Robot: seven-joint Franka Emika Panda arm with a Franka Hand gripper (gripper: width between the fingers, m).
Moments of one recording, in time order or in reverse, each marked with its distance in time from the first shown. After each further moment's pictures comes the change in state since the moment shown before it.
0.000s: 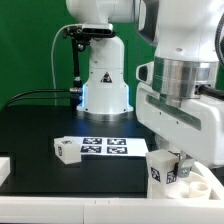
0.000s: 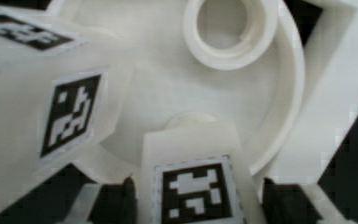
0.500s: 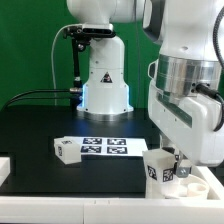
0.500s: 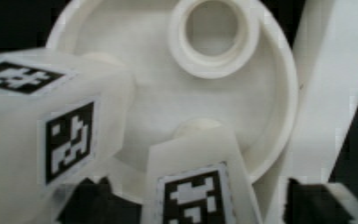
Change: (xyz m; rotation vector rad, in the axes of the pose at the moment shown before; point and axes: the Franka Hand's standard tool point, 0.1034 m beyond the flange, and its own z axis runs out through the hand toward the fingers) arm -0.003 0.002 -0.004 -0.002 0.016 0.096
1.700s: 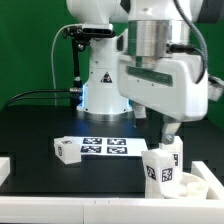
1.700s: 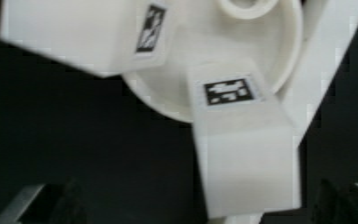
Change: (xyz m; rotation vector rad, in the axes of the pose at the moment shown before) arm 0.043 0.037 -0.046 0.074 -0.067 -0.205
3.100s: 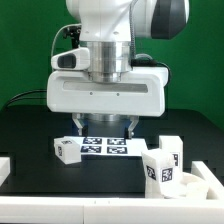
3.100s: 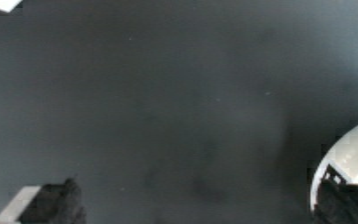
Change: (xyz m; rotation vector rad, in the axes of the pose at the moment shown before) arm 0.029 0.083 0.033 -0.027 -0.010 -1.047
